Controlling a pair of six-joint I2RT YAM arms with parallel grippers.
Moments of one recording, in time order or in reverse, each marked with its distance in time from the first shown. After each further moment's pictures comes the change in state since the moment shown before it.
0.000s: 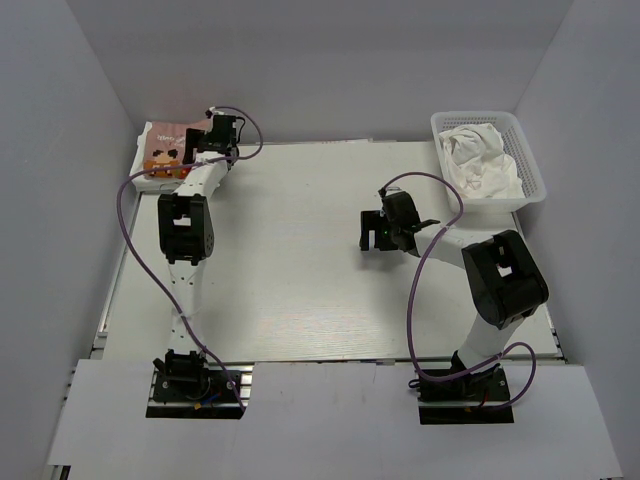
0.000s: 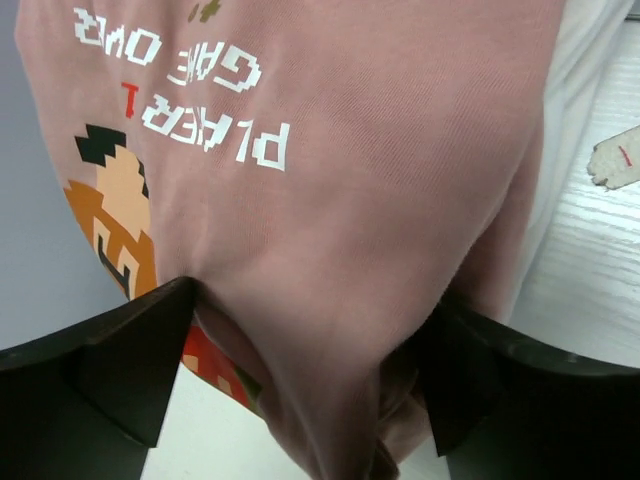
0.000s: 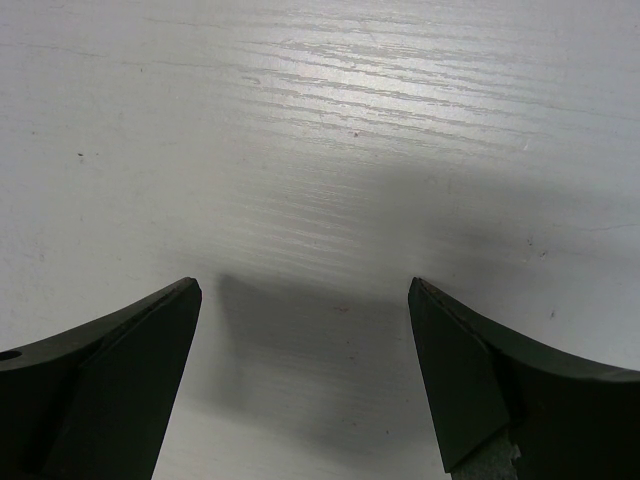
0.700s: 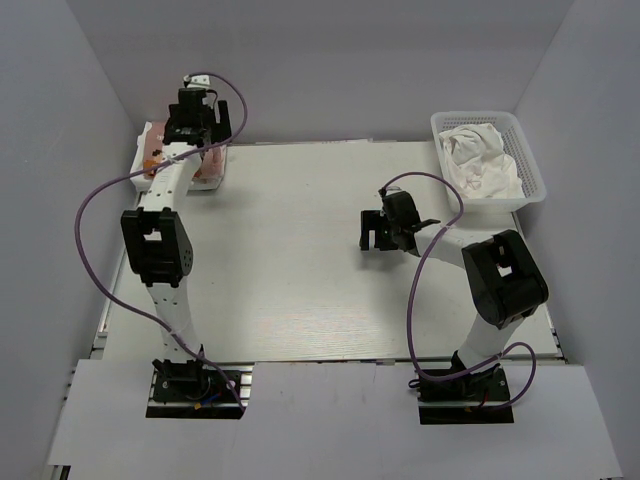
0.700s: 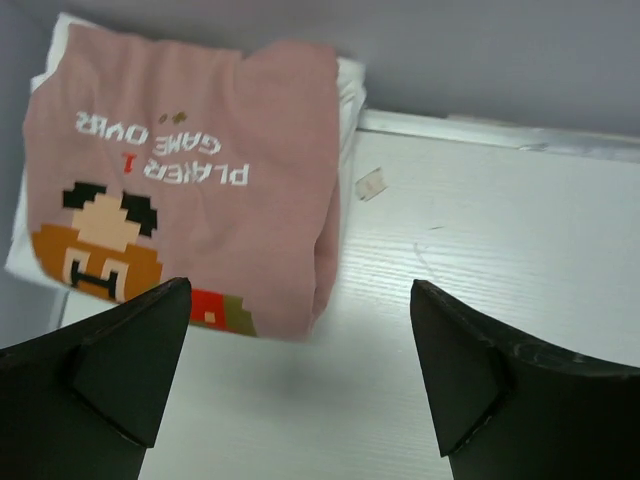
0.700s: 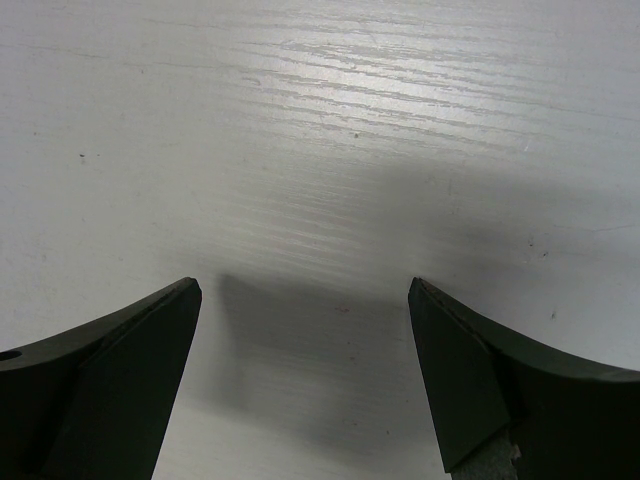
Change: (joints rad) left arm 0.030 -0.379 -0.188 -0.007 0.431 -0.167; right arm 0.000 0.000 0.000 0.000 -0.006 0.003
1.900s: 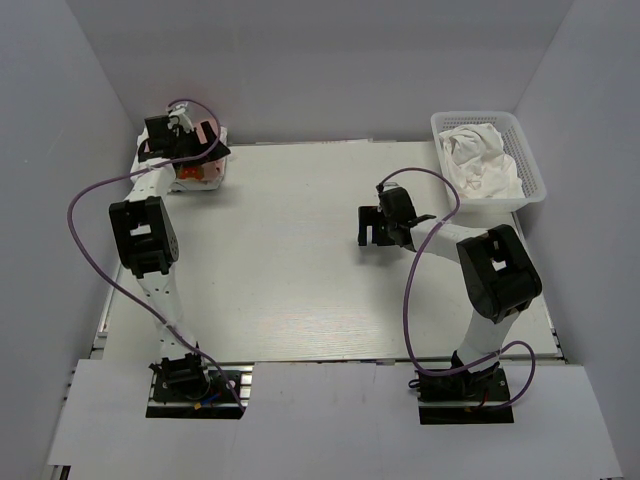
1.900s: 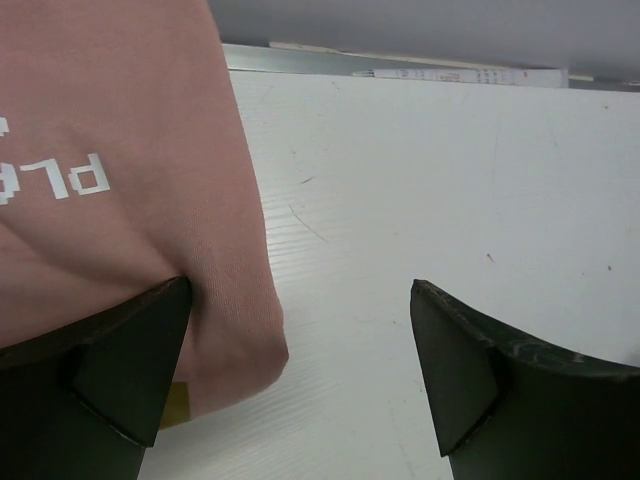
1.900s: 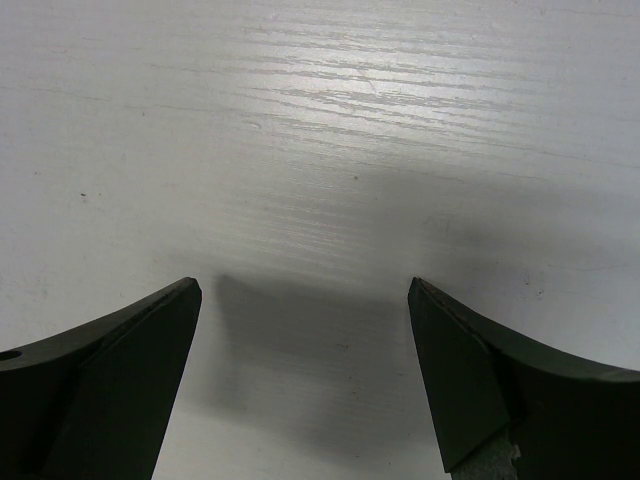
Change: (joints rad) left arm 0.226 0.145 -0.110 0.227 0.832 -0.167; right arm 0.001 0.051 0.059 -0.005 0.025 -0.003
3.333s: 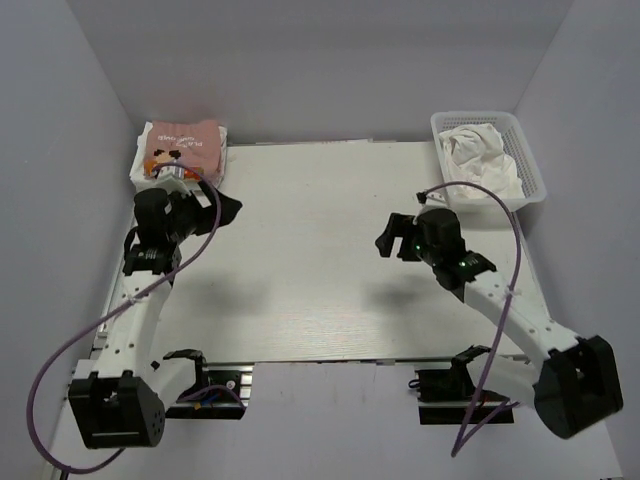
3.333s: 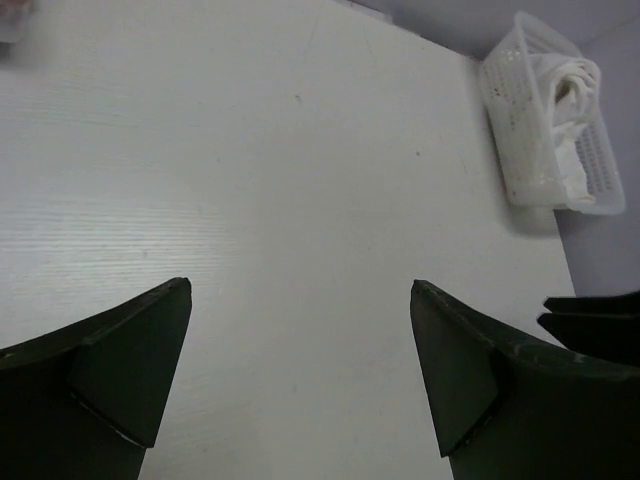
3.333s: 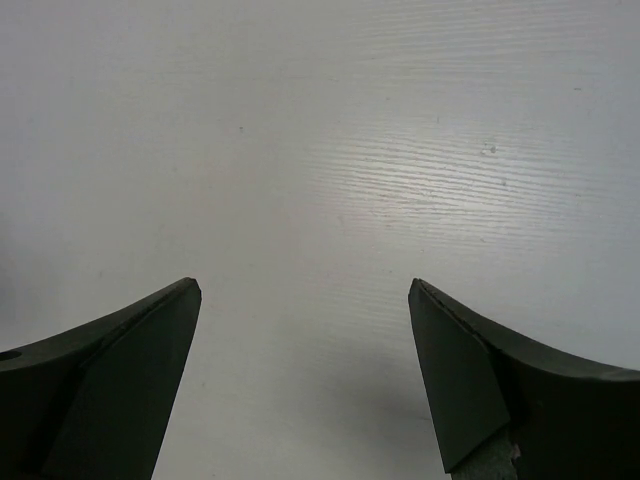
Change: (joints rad) left arm -0.131 -1.197 -1.040 0.064 -0.132 -0.274; right arm -0.001 -0.658 -0.290 -0.094 -0.024 0.109
